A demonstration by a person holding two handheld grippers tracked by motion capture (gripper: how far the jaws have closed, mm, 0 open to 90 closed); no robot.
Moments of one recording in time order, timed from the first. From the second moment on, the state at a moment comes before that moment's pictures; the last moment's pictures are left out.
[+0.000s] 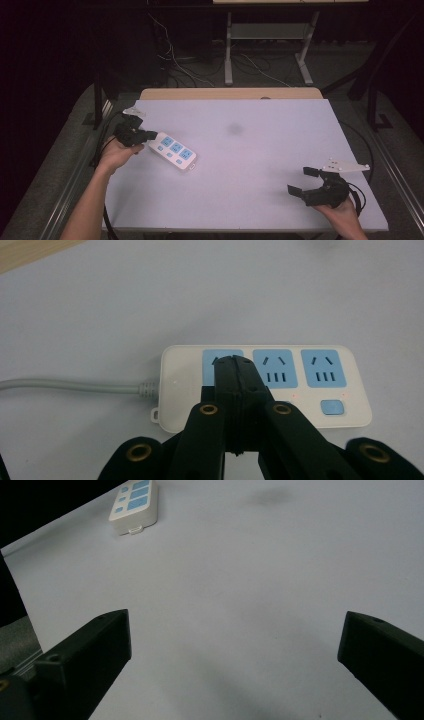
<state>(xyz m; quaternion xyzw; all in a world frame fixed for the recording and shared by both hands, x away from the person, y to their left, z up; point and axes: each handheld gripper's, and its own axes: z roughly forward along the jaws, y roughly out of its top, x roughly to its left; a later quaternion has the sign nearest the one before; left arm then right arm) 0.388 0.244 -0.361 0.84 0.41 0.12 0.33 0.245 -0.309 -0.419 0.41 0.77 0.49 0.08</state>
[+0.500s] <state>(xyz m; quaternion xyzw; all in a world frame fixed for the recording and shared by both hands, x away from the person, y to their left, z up) 0.398 0.249 -0.384 0.84 0.43 0.10 0.31 0.245 -0.310 -0.419 0.41 0.77 0.49 0.08</state>
